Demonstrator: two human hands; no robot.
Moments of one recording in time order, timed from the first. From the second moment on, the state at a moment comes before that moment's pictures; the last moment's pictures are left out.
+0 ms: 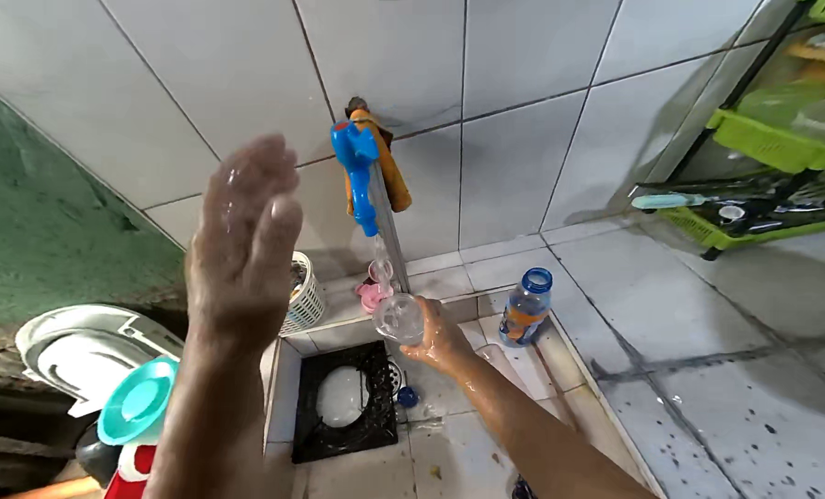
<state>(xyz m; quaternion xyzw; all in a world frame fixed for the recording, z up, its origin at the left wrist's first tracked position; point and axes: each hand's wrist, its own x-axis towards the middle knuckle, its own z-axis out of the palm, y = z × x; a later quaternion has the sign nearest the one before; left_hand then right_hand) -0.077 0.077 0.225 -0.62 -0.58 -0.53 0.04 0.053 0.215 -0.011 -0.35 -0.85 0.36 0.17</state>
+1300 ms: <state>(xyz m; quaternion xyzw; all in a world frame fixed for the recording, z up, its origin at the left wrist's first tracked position) -0.088 0.102 0.185 -0.61 -0.61 -0.50 0.10 0.057 0.214 -0.005 -0.35 -0.85 0.36 0.14</state>
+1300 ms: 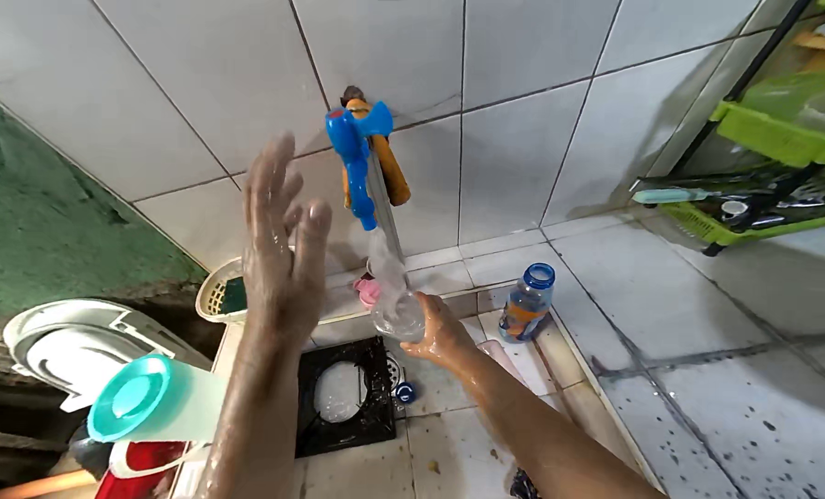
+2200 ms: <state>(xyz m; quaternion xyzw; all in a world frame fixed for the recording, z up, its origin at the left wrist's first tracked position) -0.004 0.070 -0.081 -0.48 -0.84 0.03 -0.26 0.195 0.299 -0.001 -0.51 -0.71 0.33 0.37</state>
